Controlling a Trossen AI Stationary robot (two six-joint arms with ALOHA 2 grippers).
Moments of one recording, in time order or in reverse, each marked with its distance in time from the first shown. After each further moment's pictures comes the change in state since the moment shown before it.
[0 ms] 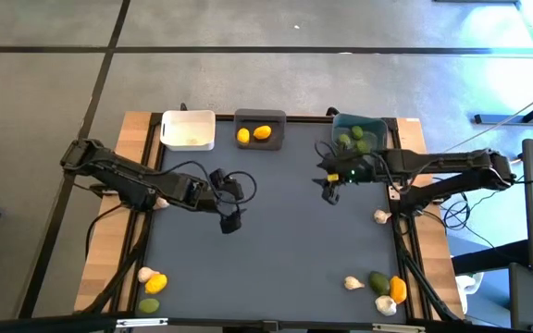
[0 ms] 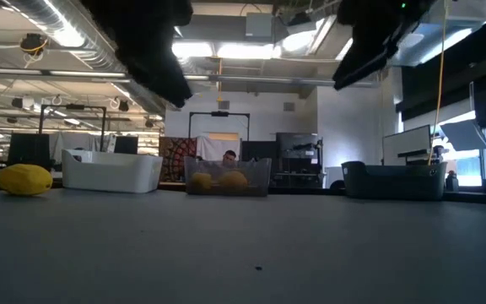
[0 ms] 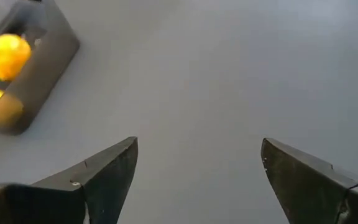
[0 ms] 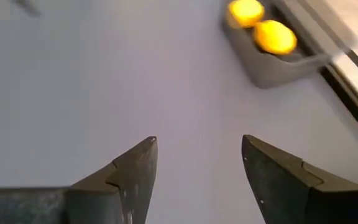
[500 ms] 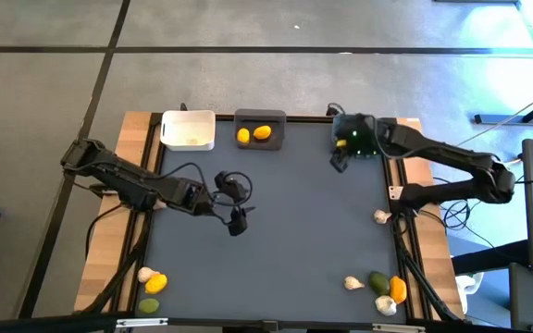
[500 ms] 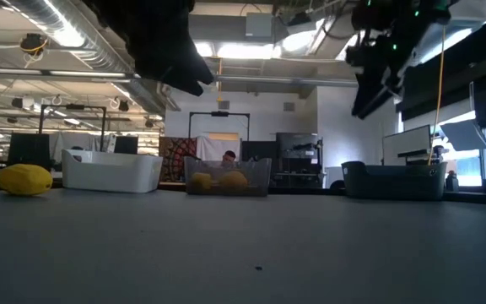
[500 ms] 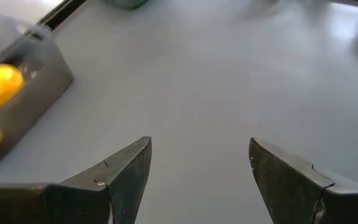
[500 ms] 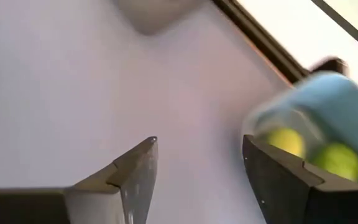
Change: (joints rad) left arm -0.028 0.006 -0.063 0.266 -0.072 -0.034; right arm -0.429 -0.011 0.001 -0.165 -0.091 -0.061
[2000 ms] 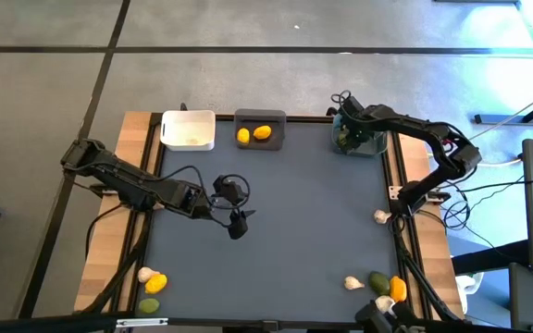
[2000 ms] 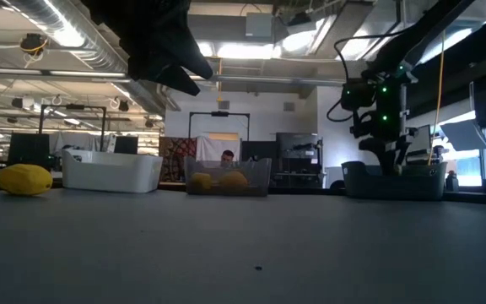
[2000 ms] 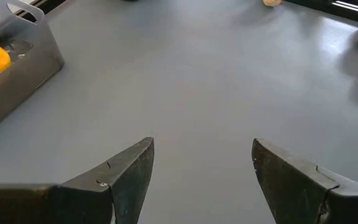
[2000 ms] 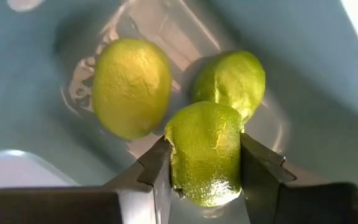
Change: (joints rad) left arm -0.032 0.000 0.000 0.003 0.000 -0.116; right arm -0.440 0.407 0.000 -0.014 0.141 -0.145
